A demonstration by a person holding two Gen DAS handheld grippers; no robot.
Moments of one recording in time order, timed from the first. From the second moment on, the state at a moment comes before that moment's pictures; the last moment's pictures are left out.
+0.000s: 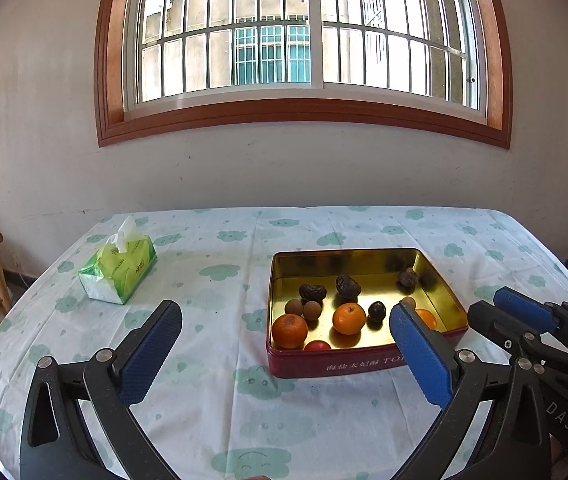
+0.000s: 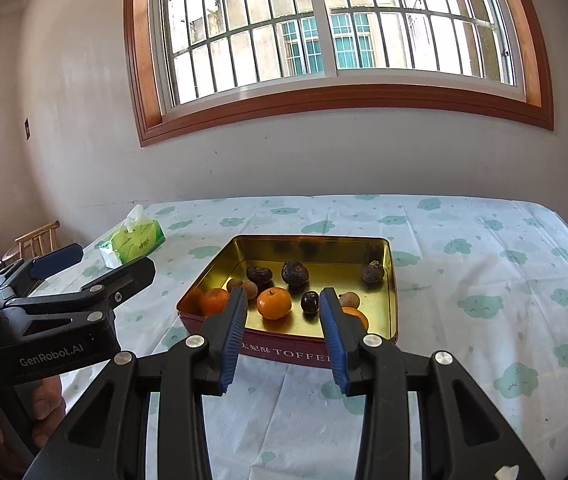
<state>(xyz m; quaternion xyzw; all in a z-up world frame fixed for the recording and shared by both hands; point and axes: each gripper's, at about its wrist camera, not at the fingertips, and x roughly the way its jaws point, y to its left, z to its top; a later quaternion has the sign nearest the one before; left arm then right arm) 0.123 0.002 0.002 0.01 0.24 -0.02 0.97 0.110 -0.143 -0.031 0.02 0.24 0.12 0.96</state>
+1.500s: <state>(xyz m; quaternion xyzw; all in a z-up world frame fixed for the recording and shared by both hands) 0.007 0.018 0.043 0.00 0.17 0.02 0.98 -0.012 -0.121 0.018 0.00 0.14 0.08 0.99</state>
